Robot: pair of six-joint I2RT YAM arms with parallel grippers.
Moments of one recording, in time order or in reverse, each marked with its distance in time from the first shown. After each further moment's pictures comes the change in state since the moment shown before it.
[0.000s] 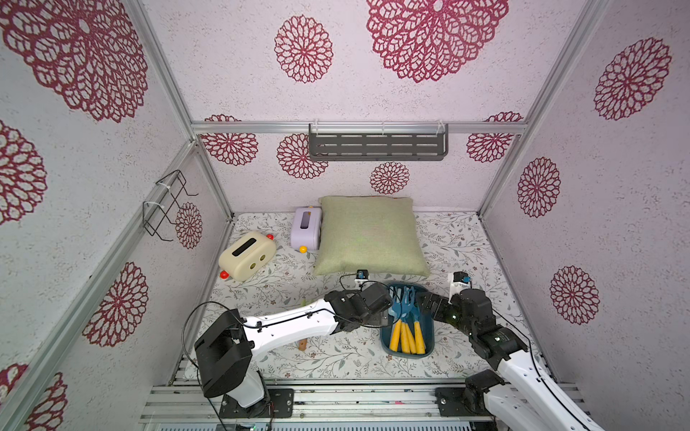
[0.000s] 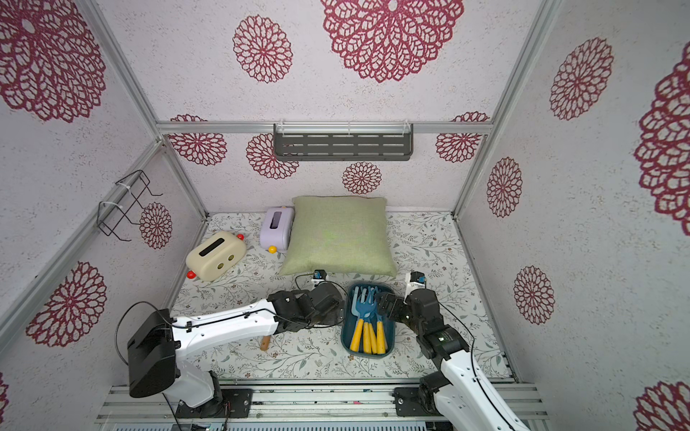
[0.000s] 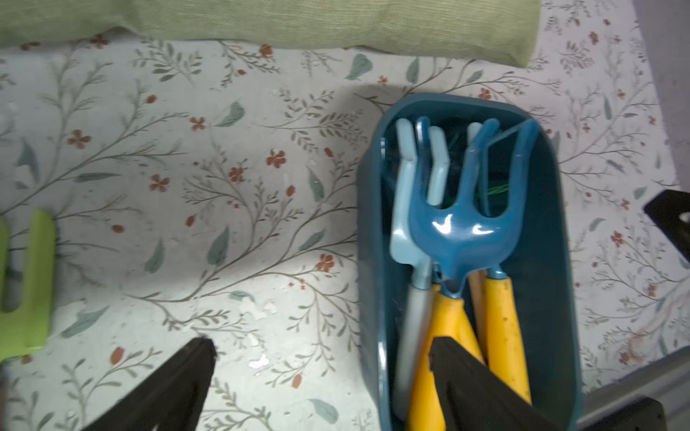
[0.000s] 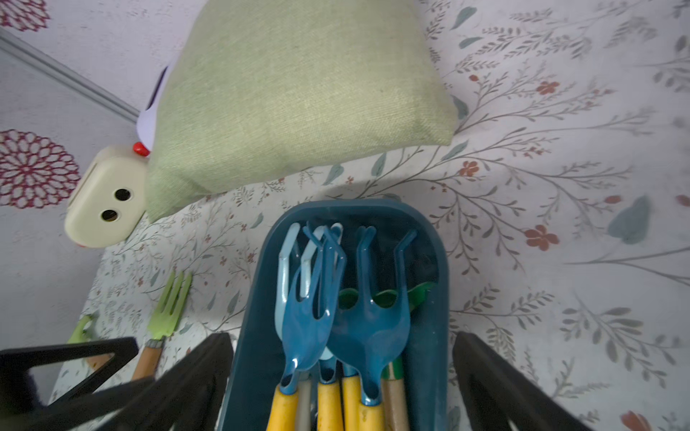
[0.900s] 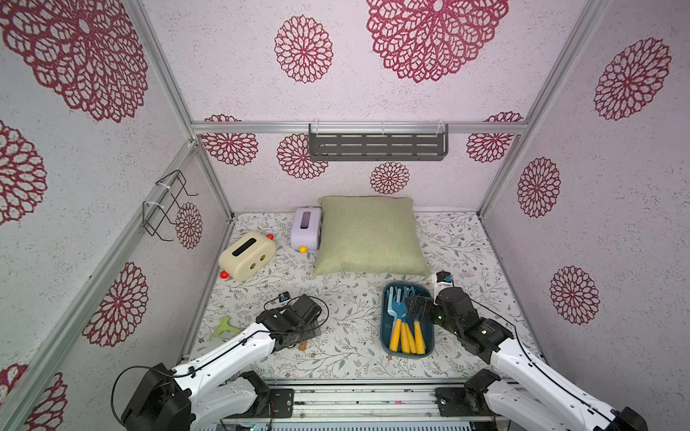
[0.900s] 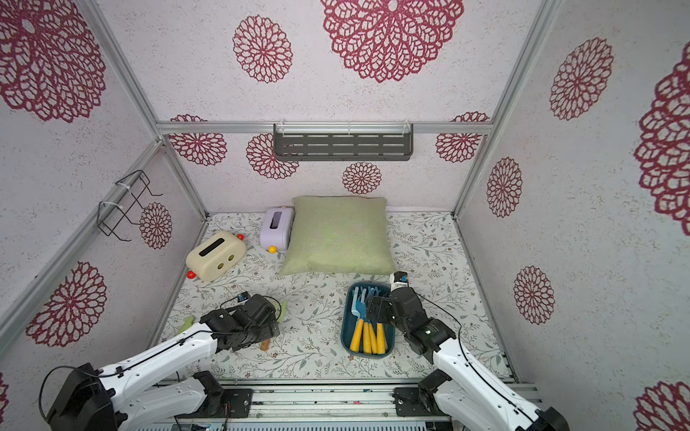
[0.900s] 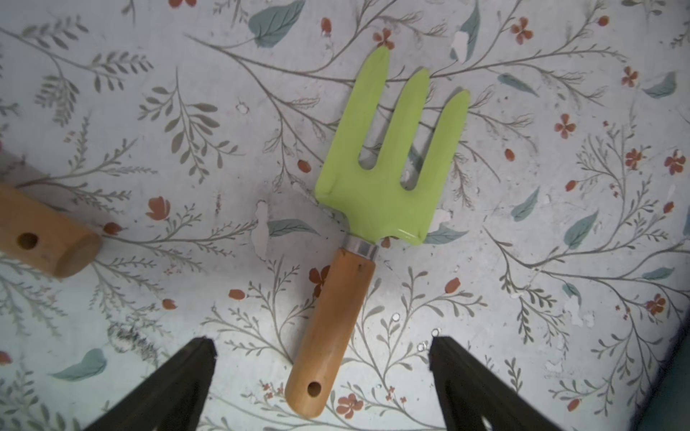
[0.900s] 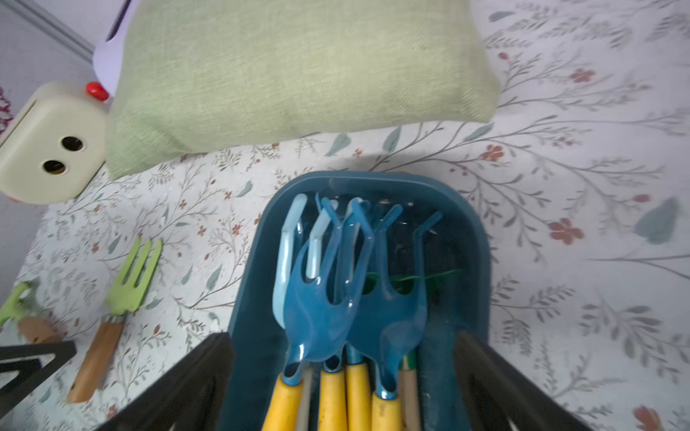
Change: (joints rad) left arm 0.376 -0.455 -0.514 -0.171 0.098 -0.111; right arm 0.211 0.118 0.070 -0.061 0.261 0.014
